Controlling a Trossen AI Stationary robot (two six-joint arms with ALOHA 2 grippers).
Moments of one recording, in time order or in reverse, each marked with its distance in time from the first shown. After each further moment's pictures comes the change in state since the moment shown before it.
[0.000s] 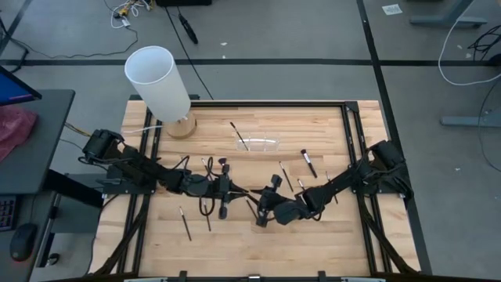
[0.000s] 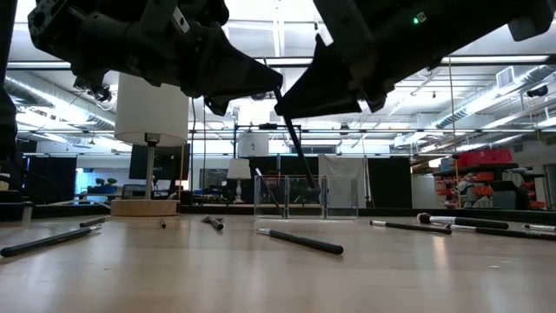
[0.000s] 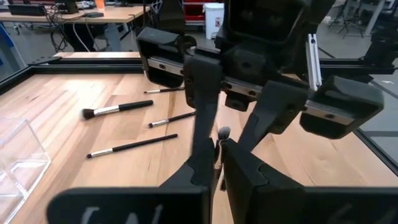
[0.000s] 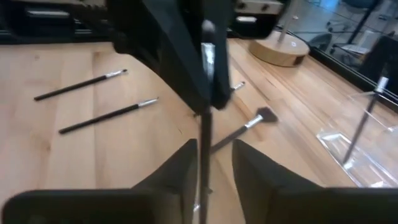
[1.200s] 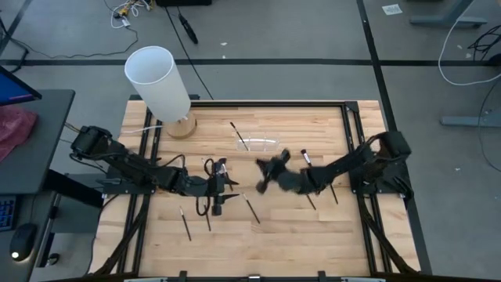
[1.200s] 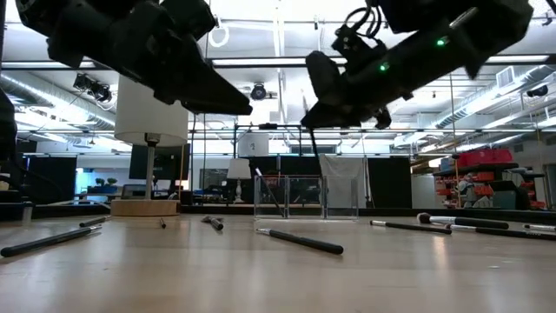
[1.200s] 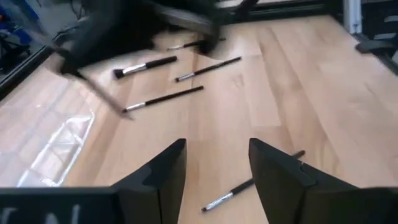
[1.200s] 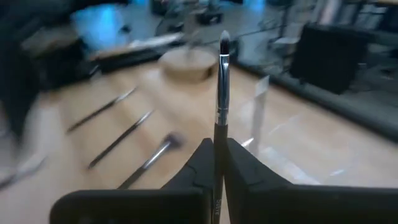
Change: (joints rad) left arm -0.032 -0.141 -0.001 -0.355 -0.105 0.021; right arm -0.240 -0.147 -0.197 0.193 0.067 0.048
